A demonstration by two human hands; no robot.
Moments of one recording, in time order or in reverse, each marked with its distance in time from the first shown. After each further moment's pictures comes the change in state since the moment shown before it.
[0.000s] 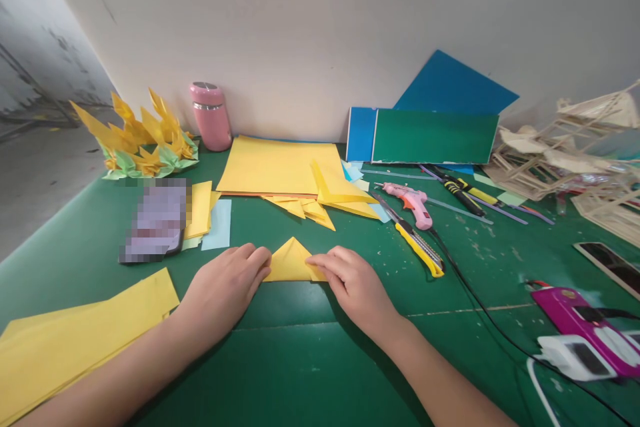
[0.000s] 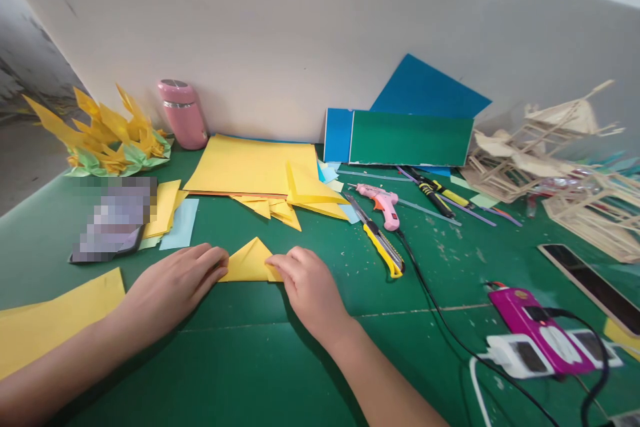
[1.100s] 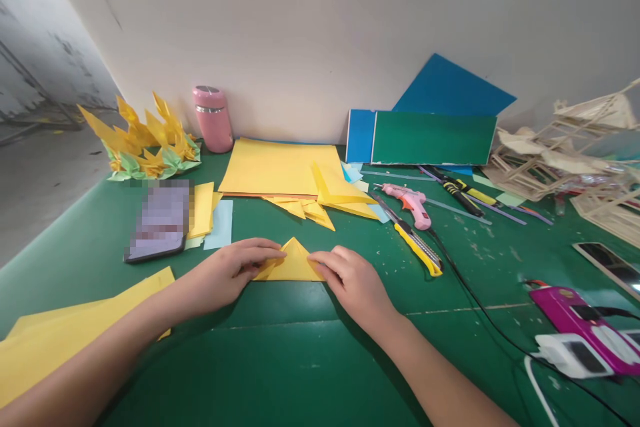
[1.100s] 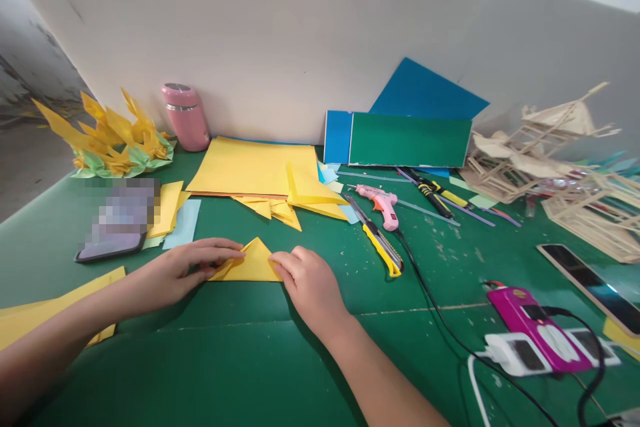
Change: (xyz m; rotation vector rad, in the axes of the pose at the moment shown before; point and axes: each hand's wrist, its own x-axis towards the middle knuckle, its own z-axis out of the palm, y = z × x) left_hand 0.008 -0.034 0.001 -0.559 -0.039 0.259; right_hand 0.003 -0.001 0.001 -0.122 -0.032 0.054
